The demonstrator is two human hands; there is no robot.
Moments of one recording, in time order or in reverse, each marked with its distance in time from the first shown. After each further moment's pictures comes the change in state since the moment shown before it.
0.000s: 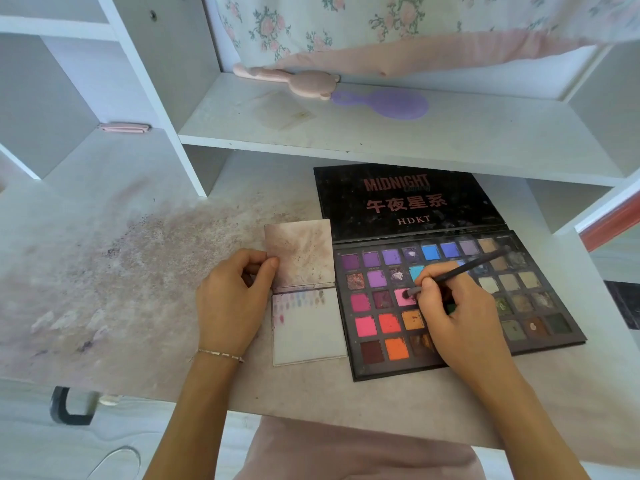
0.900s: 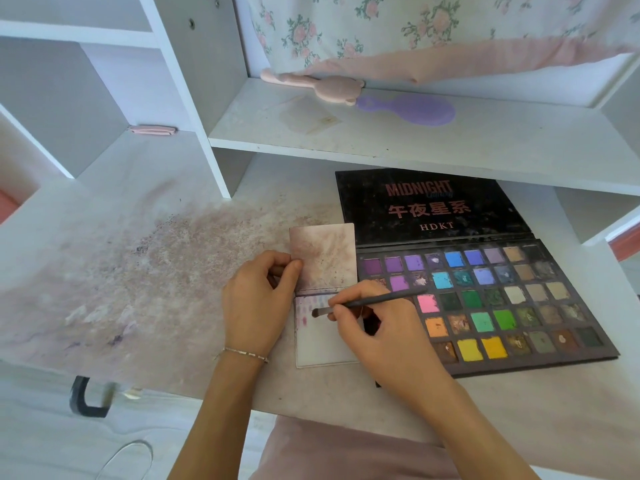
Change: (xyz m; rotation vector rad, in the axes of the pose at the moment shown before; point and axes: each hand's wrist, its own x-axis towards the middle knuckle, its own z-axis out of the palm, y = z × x) left_hand 0.000 0.000 0.000 -0.030 0.006 0.007; right_hand -0.002 -0.053 0.058 0.222 -0.315 0.011
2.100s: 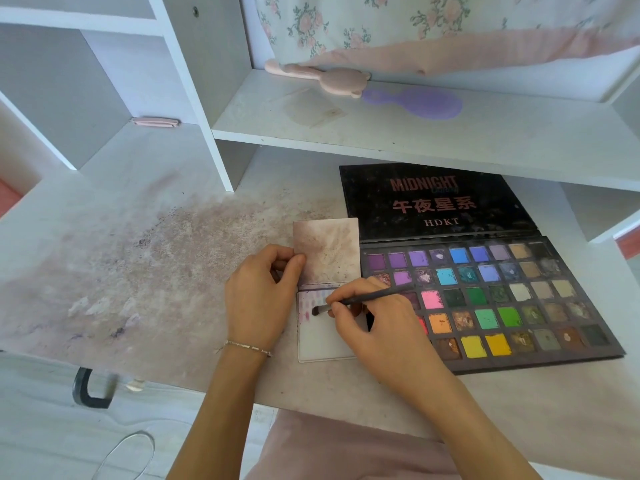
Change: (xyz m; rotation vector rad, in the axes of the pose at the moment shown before) left_hand 0.000 -0.001 0.001 0.012 -0.002 -0.006; right_hand 0.003 0.001 0.004 -0.114 -0.077 0.060
